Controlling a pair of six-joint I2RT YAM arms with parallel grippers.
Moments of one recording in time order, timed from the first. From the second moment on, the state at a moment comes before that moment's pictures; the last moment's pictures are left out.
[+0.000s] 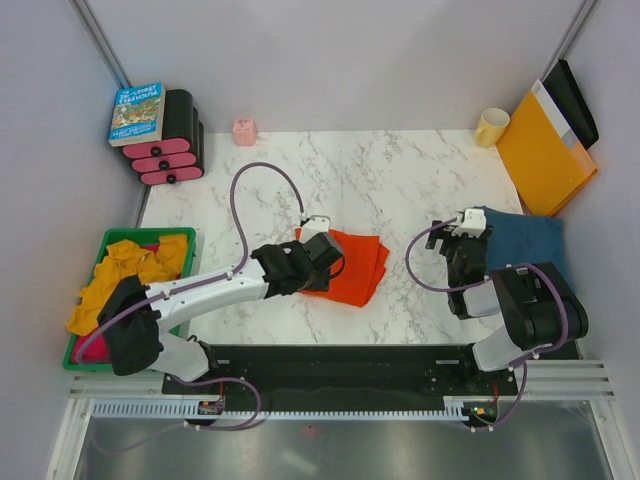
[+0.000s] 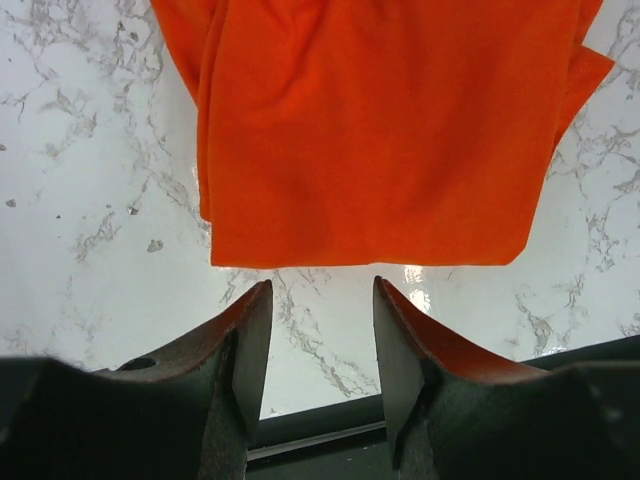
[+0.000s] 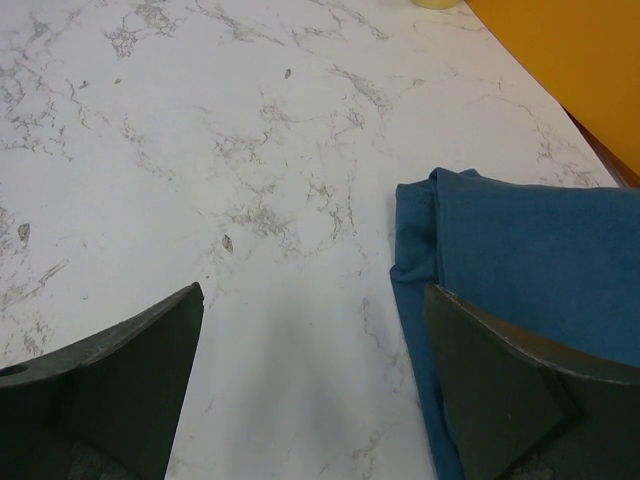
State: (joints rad) left arm -1.01 1.42 1.05 -0.65 -0.42 -0.73; right arm 0.13 1.55 0.22 1.21 0.28 0.01
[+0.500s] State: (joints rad) left arm -1.18 1.84 1.57 -1.11 -0.66 -0.89; right arm 0.12 1.54 0.22 1.18 0.20 -0.01
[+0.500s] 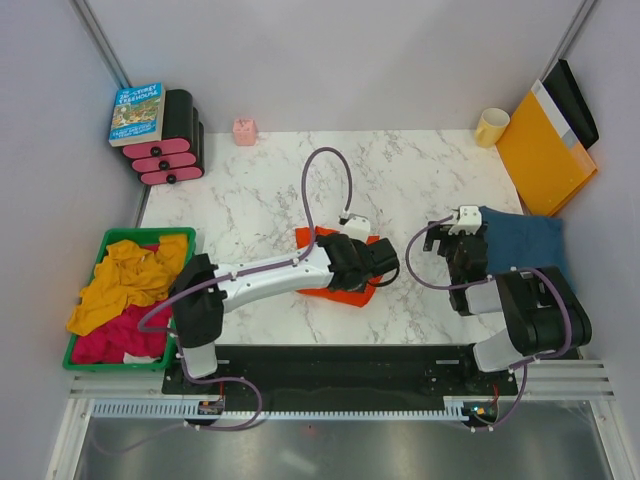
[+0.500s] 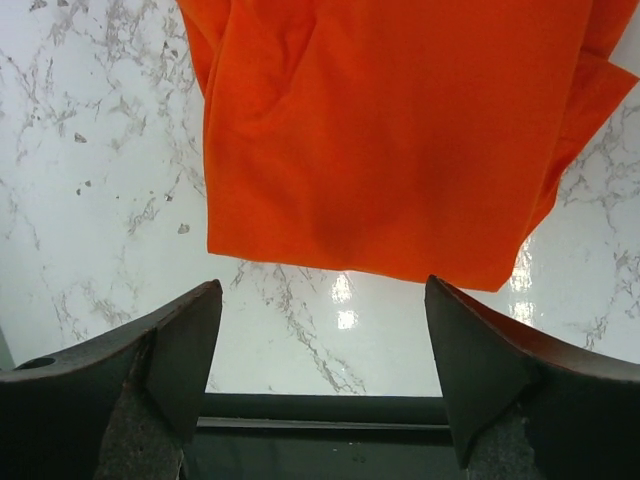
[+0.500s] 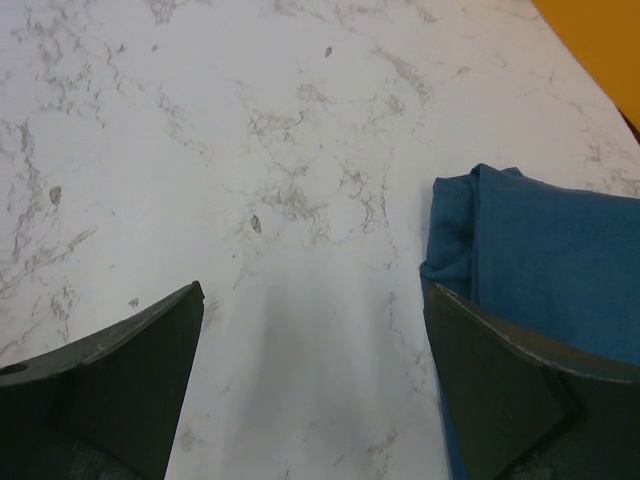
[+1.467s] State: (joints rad) left arm -0.71 1.70 1.01 -0.45 -0.25 -0.73; right arm 0.10 1.16 1.00 -0.67 -0.30 -0.22
